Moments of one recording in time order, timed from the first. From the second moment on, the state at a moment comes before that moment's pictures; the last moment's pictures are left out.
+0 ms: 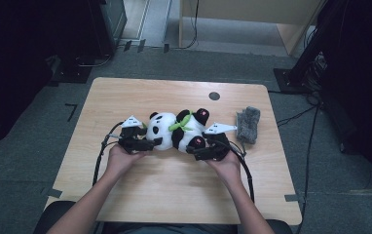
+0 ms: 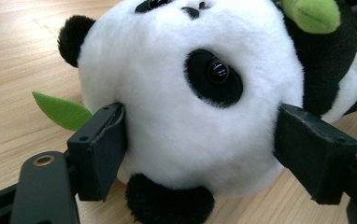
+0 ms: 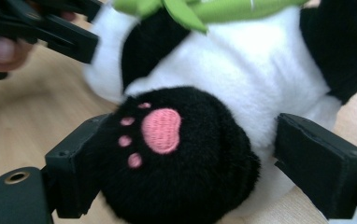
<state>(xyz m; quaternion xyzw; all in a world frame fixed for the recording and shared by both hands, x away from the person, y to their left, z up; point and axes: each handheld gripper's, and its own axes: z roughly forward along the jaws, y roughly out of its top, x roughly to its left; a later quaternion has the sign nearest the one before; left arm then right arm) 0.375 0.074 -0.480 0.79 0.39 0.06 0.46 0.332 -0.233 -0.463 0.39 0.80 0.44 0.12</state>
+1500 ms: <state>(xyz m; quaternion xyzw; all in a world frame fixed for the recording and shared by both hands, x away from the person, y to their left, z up) 0.358 0.079 -0.466 0.81 0.26 0.11 0.52 0.334 -0.267 -0.397 0.42 0.75 0.51 0.04</state>
